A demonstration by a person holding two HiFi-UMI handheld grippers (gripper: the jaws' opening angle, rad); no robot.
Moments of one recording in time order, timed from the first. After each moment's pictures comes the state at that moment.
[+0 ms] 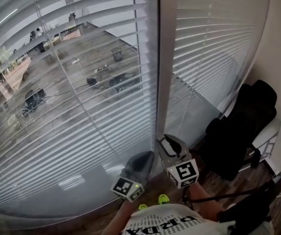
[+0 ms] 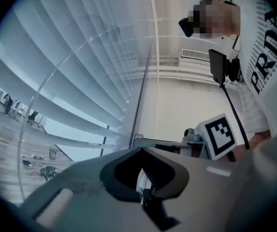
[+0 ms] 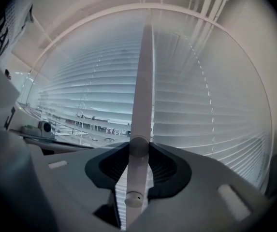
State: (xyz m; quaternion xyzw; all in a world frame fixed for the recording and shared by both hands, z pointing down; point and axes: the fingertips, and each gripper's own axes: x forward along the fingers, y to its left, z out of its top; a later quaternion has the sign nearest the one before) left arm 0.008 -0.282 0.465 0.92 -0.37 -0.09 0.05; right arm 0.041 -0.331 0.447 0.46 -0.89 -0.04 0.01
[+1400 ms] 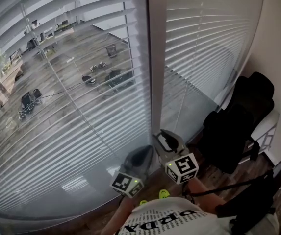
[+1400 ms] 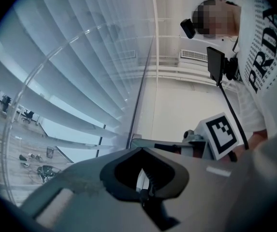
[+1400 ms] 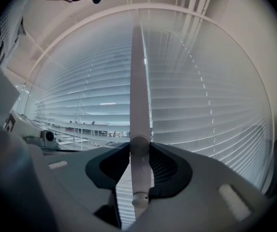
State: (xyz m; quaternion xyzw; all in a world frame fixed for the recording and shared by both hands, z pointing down) left arm 0.017 -0.287 0.463 0.93 -0.36 -0.10 0.05; right arm 0.040 -0.331 0.448 0.45 -0.89 0.01 -0.02
